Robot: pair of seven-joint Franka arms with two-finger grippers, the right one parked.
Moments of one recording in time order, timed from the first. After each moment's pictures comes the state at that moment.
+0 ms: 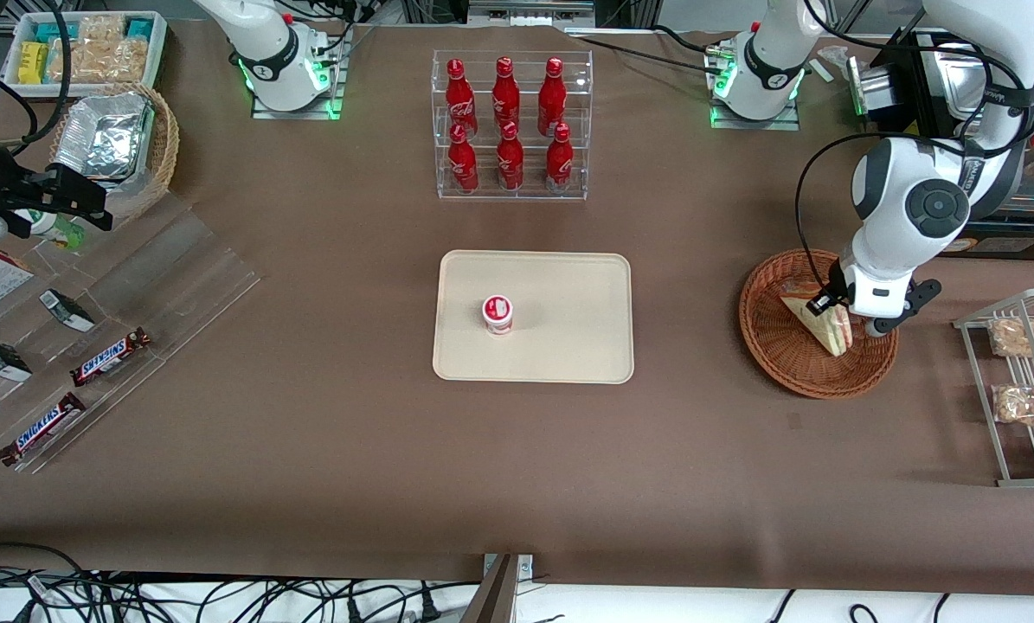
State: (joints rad) arm 0.05 0.20 -0.06 -2.21 0.19 2.36 -0.78
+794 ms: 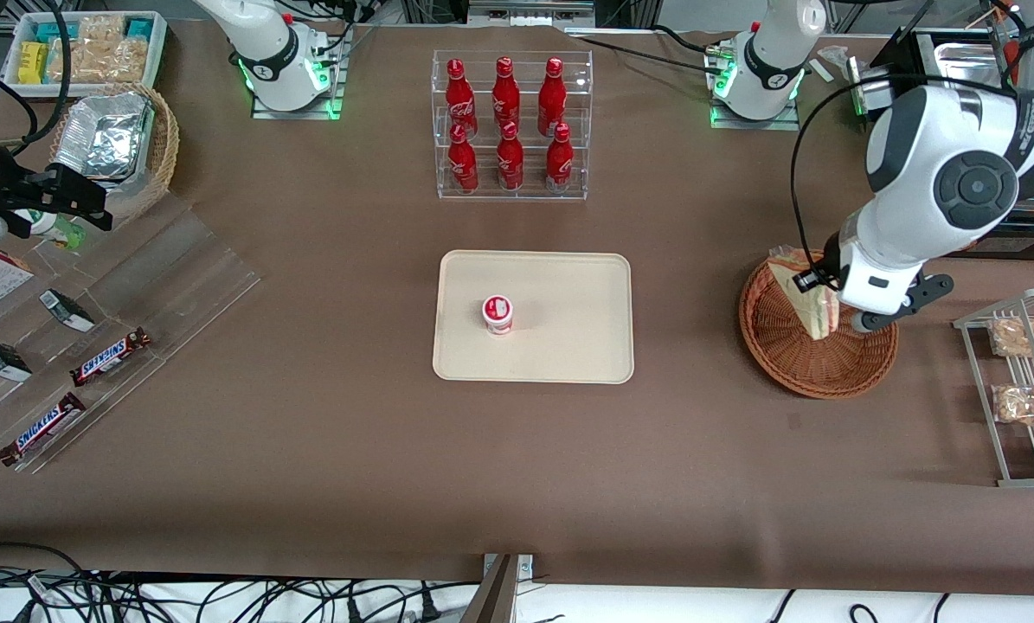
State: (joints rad) arm 0.05 0.15 -0.23 -1.84 0.07 1.83 -0.66
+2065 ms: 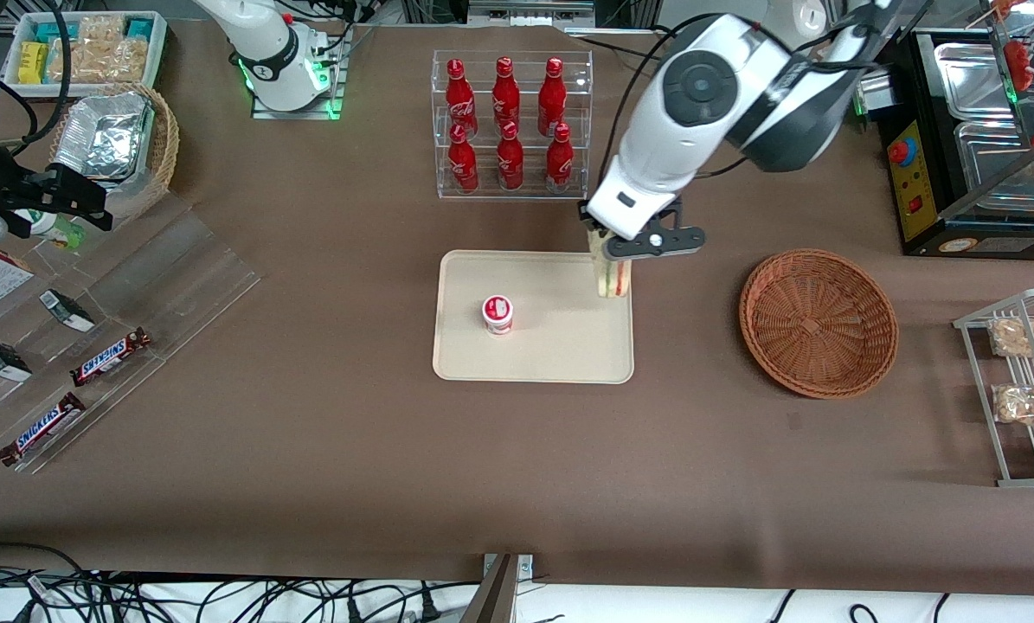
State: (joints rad) arm -0.11 0.30 -0.58 -1.70 0.06 1.92 -0.87
